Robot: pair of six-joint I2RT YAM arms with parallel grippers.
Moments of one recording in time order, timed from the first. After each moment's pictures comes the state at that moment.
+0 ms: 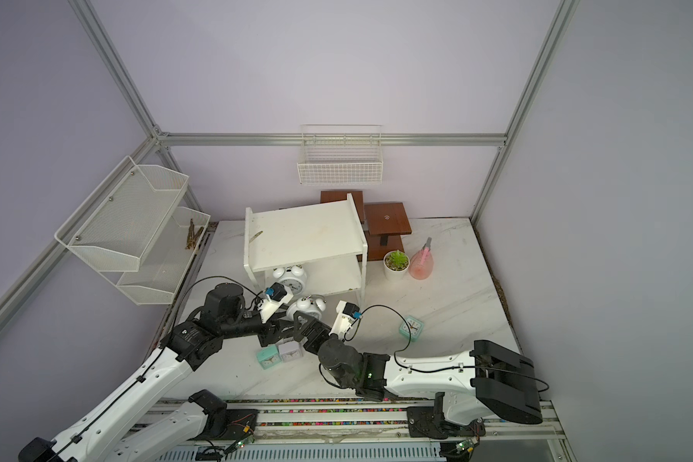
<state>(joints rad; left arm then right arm) -0.48 0.88 0.75 -0.49 0.53 0.22 1.32 1.39 0.70 0.47 0.68 1.32</state>
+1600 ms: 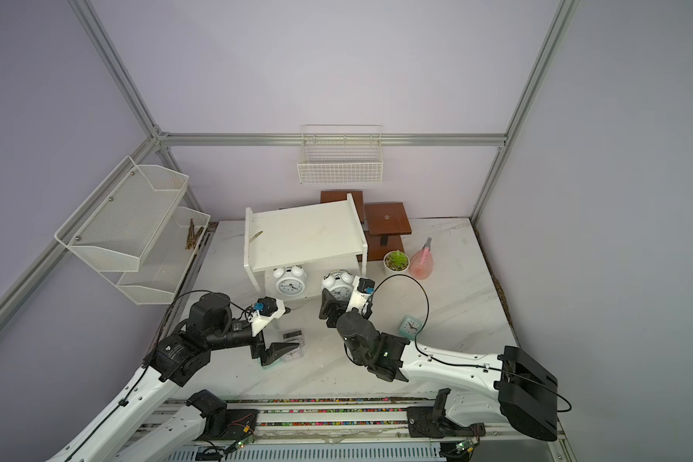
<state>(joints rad) -0.48 0.73 0.72 -0.53 0.63 0.34 1.09 1.26 0.71 0.30 0.75 0.74</state>
